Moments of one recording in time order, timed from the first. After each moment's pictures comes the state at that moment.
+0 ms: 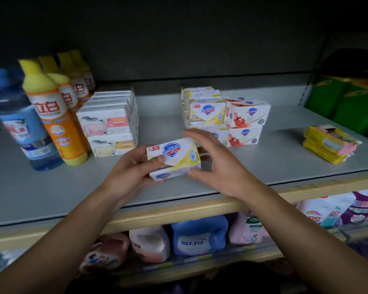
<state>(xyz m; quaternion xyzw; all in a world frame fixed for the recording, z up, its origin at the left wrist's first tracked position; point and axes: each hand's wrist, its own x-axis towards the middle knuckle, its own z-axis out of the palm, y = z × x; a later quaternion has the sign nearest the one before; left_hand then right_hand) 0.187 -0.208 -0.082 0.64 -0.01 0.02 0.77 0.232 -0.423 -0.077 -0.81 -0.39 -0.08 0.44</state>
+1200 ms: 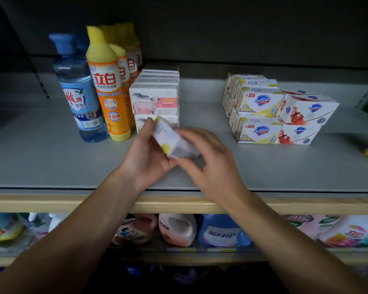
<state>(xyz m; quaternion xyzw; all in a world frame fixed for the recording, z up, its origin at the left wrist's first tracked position) 0.182 -0.148 -0.085 0.38 0.02 -0.02 0.92 0.202 -0.307 -0.096 -0.74 -0.44 -0.25 0.45</state>
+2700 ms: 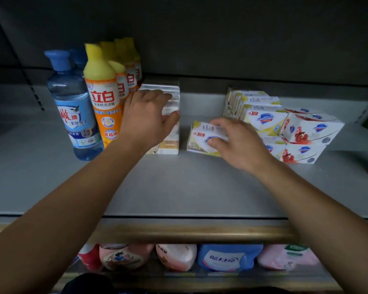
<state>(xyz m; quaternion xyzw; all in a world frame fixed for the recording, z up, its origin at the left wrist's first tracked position) 0.254 -0.107 -0.029 0.93 0.00 0.35 0.07 0.292 -0.329 -0.042 -0.91 -0.30 -0.17 0.24</state>
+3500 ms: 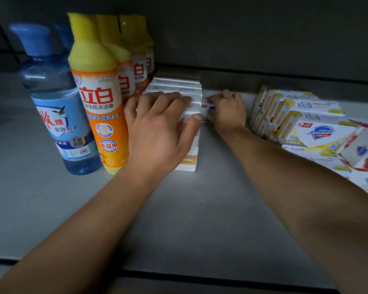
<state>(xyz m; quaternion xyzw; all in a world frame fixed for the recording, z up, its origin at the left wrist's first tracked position) 0.279 -0.101 -0.064 0.89 0.05 0.45 0.09 0.492 -0.214 -0.087 -0.93 -0.23 -0.26 0.10</state>
